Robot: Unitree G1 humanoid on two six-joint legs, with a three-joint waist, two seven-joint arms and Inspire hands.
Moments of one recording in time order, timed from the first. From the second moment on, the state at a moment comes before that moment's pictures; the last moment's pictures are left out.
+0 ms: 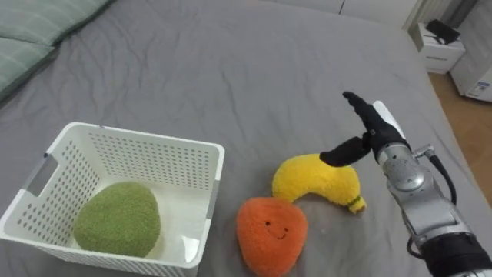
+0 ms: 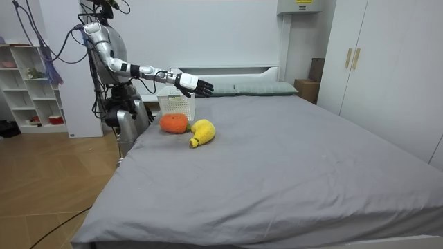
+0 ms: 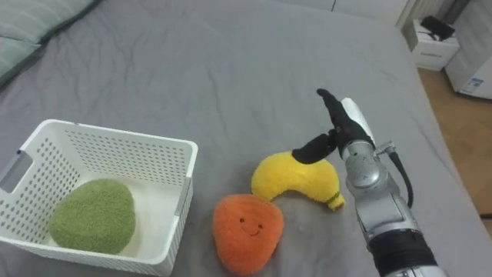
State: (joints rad) left arm 0.17 0.20 0.08 1.03 0.02 0.13 0.07; right arm -0.35 -0.38 0.10 0.55 -0.25 0.15 0.00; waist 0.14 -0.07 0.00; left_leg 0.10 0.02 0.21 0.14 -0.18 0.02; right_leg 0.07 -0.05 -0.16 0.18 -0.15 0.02
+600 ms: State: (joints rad) left arm 0.11 0.24 0.00 1.06 -0.09 0.12 0.10; right arm -0.35 -0.39 0.10 0.79 -0.32 0.11 -0.05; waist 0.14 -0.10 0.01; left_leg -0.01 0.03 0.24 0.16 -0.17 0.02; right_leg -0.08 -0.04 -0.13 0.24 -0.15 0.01
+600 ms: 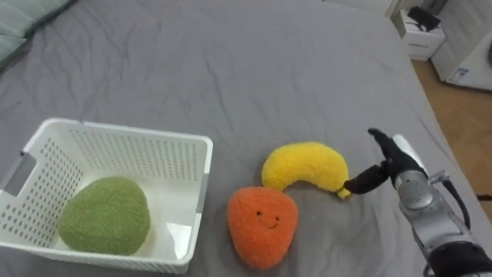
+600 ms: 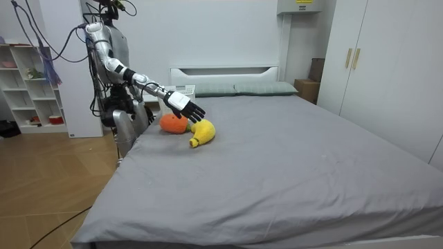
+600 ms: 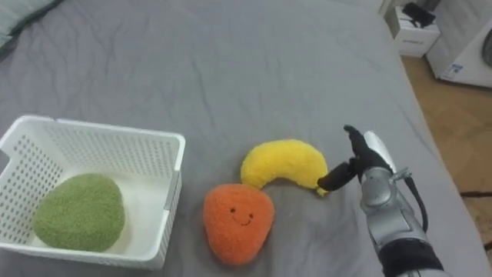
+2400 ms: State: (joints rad) left arm 0.00 0.27 -0.14 1.17 -0.17 0.00 0.08; right arm -0.62 -0.42 0.28 1.09 -0.15 -0.02 -0.13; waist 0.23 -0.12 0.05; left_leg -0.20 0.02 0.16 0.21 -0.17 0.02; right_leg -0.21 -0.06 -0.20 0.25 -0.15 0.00
